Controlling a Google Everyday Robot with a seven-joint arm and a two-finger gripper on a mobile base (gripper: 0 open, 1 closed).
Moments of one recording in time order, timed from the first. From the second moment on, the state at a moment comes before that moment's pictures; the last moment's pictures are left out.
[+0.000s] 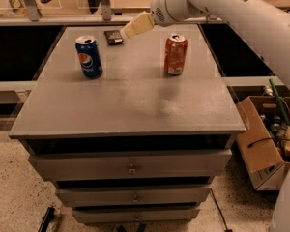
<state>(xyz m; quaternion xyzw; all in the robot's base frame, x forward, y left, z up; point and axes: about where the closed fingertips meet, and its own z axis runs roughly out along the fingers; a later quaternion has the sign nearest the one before) 0.765 -0.013 0.965 -0.38 0.77 0.11 0.49</state>
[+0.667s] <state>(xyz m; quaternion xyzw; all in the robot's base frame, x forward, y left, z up) 0.791 -0.002 0.943 -0.42 0.77 0.10 0.46</state>
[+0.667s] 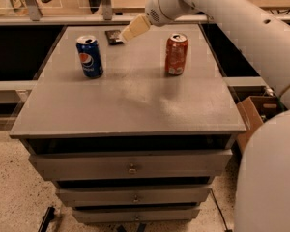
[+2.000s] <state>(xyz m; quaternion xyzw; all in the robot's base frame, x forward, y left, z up) 0.824 0.021 0.894 -0.42 0.78 0.12 0.44</state>
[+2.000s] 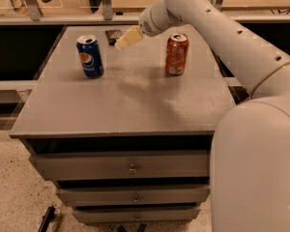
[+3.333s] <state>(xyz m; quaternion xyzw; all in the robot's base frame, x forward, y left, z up) 0.852 0.052 0.868 -0.42 0.82 0.04 0.40</state>
